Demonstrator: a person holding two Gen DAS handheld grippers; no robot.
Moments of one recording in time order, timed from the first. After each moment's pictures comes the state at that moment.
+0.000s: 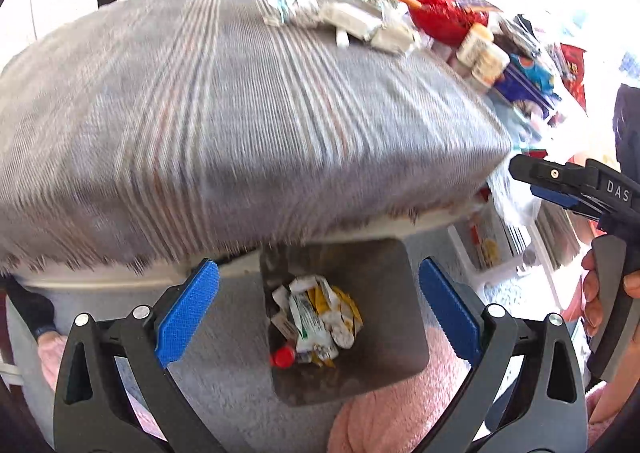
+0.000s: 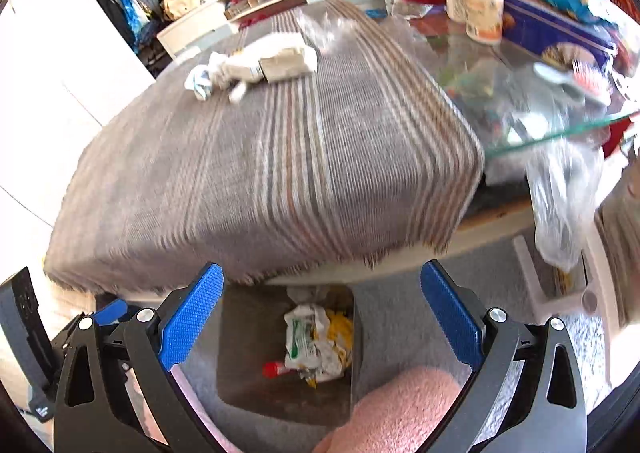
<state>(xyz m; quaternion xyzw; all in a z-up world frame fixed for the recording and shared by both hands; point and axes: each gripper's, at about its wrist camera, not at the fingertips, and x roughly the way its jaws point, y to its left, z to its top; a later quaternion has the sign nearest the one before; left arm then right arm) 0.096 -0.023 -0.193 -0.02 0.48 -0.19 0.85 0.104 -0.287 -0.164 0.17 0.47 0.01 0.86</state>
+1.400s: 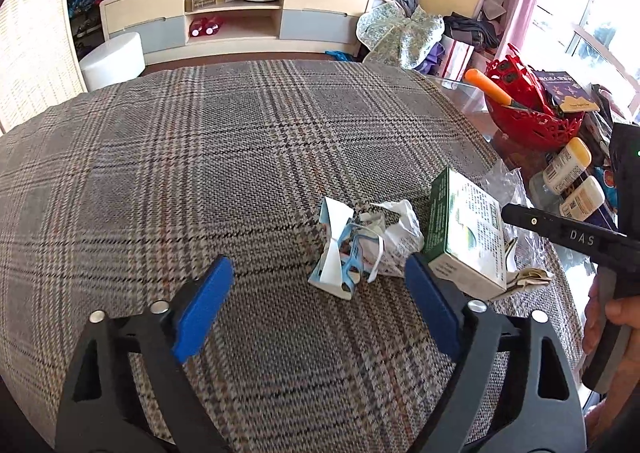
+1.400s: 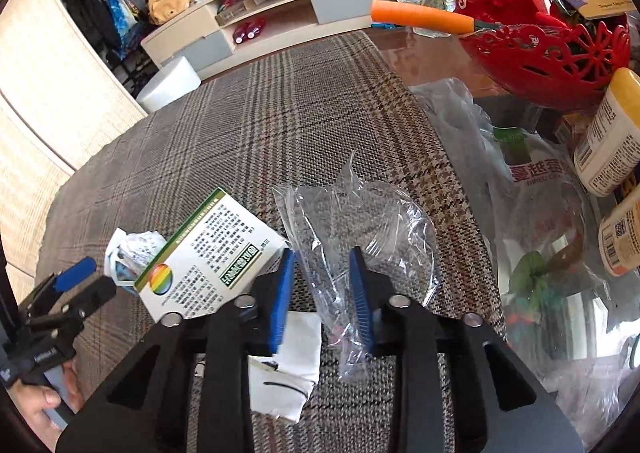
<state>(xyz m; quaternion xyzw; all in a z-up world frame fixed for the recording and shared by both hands) 0.391 -0.051 -0.165 0.00 0.46 -0.18 0.87 0.378 -0.310 -0.167 0.14 0.49 0.02 0.86</state>
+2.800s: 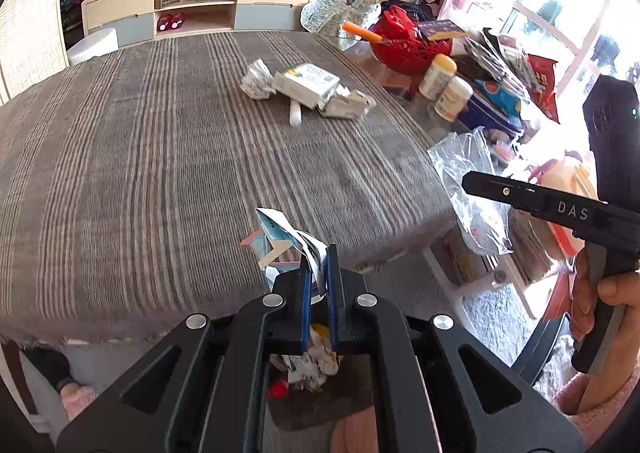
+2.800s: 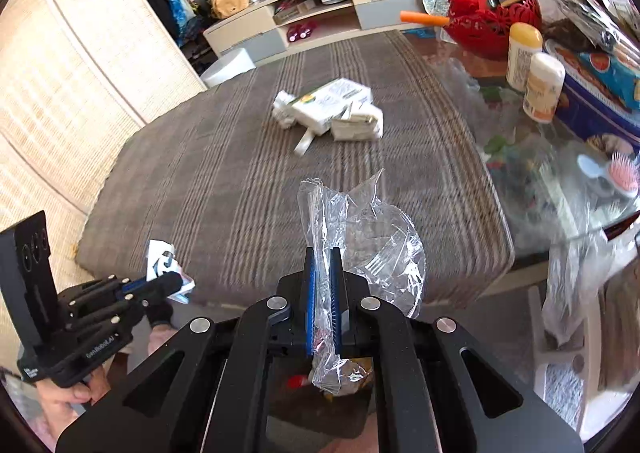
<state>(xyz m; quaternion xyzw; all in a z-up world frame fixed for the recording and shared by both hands) 0.124 -0.045 -0.121 -0.01 0.47 -0.25 0.85 0.129 -0.269 -0.104 0.14 0.46 0.09 0.87</state>
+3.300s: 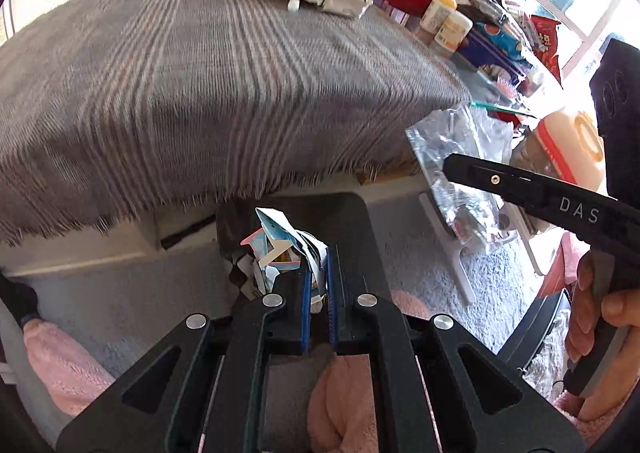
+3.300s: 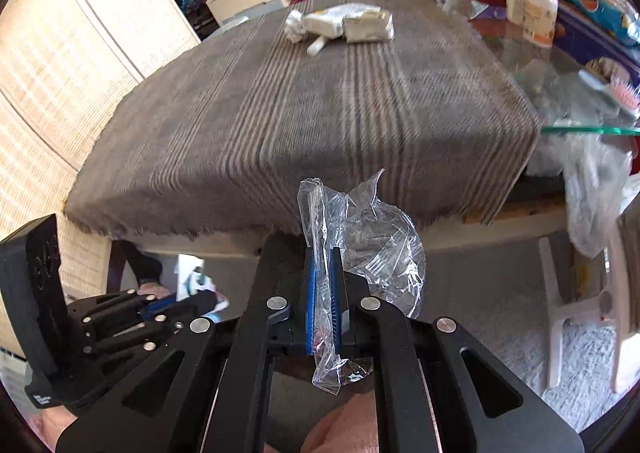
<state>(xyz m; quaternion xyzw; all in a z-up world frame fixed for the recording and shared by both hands) 0.045 -0.044 -0.209 -0.03 0.51 -0.24 0.82 0.061 -0.228 -0.179 0.13 0.49 0.09 0.86</state>
